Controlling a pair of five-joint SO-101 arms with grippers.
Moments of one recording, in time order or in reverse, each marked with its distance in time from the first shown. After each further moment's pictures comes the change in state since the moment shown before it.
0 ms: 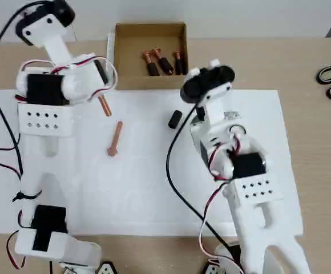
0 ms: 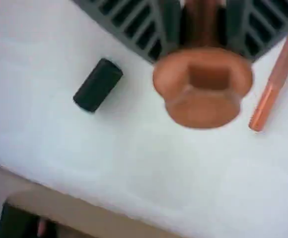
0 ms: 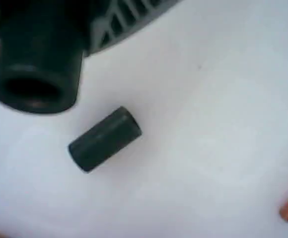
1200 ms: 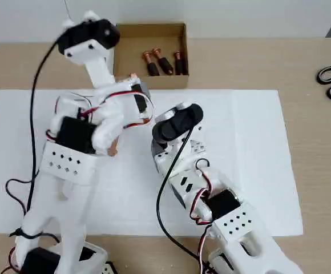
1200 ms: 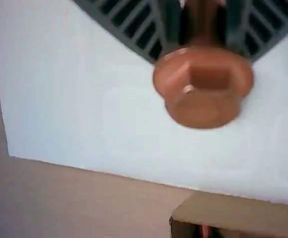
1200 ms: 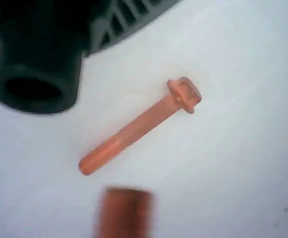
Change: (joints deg) left arm 13.1 -23.6 38.2 -31.4 1.8; right arm -16.8 -12.8 21.6 -17.4 -12.9
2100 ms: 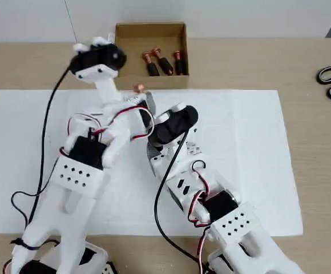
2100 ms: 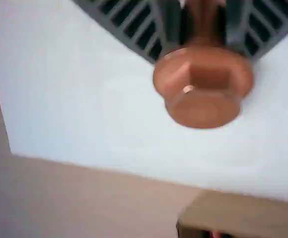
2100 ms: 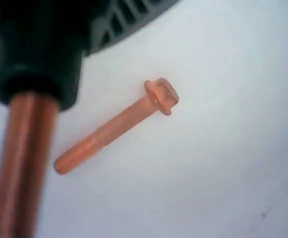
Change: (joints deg) left arm 2.1 -6.1 17.8 -14.3 0.0; right arm -2.2 0.0 0.0 0.0 -0.2
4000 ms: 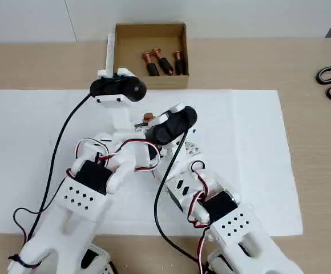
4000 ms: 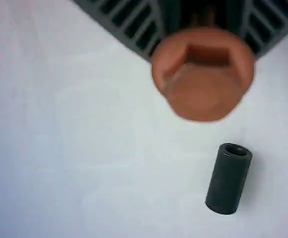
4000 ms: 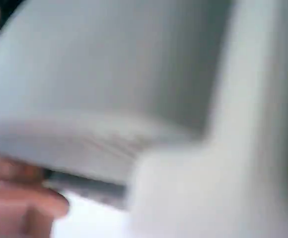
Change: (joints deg) left arm 4.3 -9.9 15.5 -0.6 -5.9; right arm -0.3 -0.5 0.0 0.0 0.0
